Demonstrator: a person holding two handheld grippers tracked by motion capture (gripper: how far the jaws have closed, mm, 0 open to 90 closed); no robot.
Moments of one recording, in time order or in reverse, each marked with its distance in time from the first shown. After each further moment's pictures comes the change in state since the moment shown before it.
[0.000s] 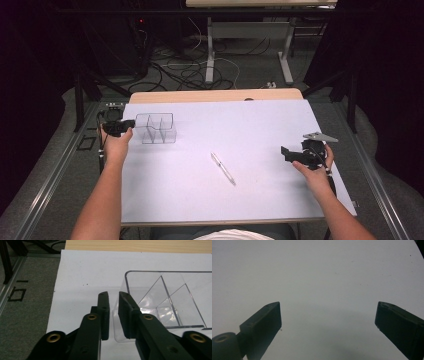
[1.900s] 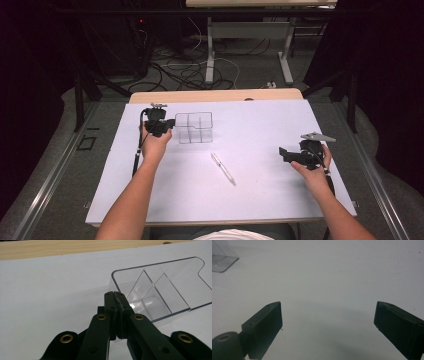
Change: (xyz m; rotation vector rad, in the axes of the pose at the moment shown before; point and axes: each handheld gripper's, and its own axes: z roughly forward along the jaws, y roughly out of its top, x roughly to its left) left arm -0.122 0.001 0.019 -0.014 -0.217 0.141; right arm 0.003 -0.001 0.005 0.016 0.016 0.003
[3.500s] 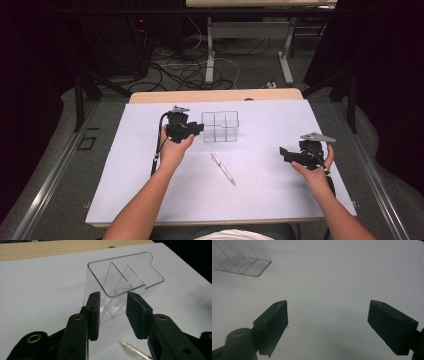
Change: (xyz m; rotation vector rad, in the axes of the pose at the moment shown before) left arm -0.061 -0.006 -0.010 -0.041 -0.242 0.034; right arm 0.001 0.000 -0.003 -0.012 0.015 -0.037
